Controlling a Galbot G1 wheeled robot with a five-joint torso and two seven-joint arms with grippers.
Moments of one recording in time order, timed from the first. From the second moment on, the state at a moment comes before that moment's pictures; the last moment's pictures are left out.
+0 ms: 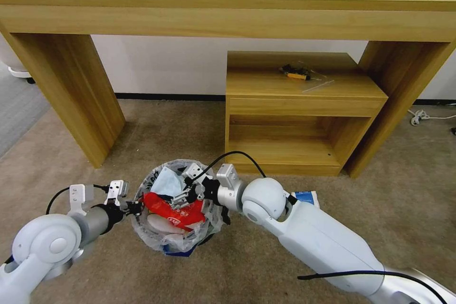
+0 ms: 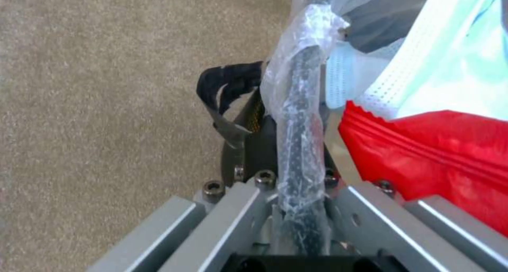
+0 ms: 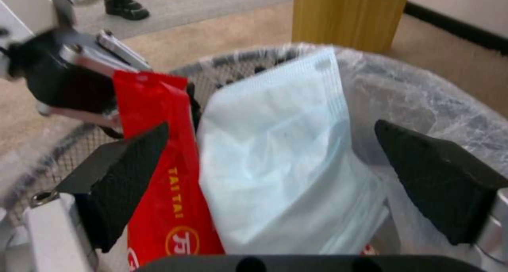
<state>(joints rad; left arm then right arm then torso) 1.44 -0.70 -0.62 -2.14 -1.34 0.73 -0.33 -0.62 1.15 -0.38 1.82 0.57 -0.52 -0.20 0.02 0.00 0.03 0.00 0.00</state>
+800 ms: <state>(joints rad) 1.44 -0.70 -0.63 -2.15 -1.33 0.74 -0.32 -0.64 1.18 -0.39 1.82 0.58 -0.50 -0.19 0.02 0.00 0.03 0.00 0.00</state>
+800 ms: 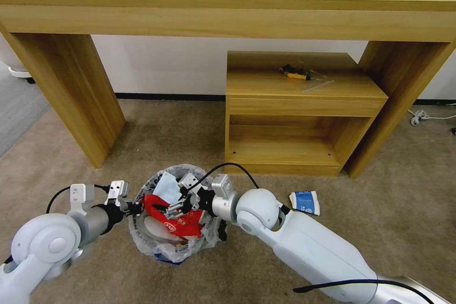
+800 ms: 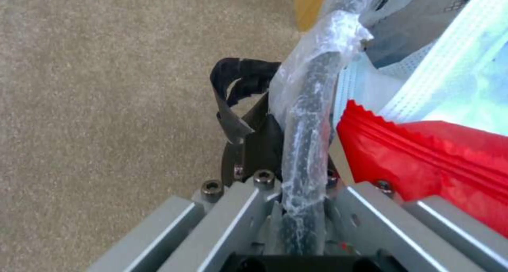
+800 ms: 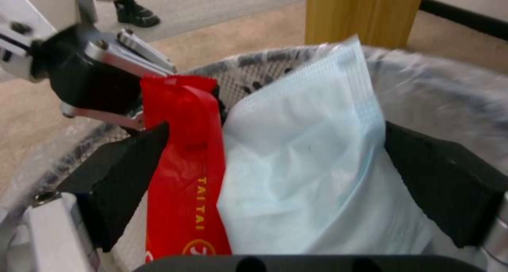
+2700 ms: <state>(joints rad) 1.49 -0.77 -0.67 -2.10 -1.08 0.74 -0.16 -1.51 1.18 0.62 1.97 0.39 -0.19 -0.10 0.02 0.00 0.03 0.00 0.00</state>
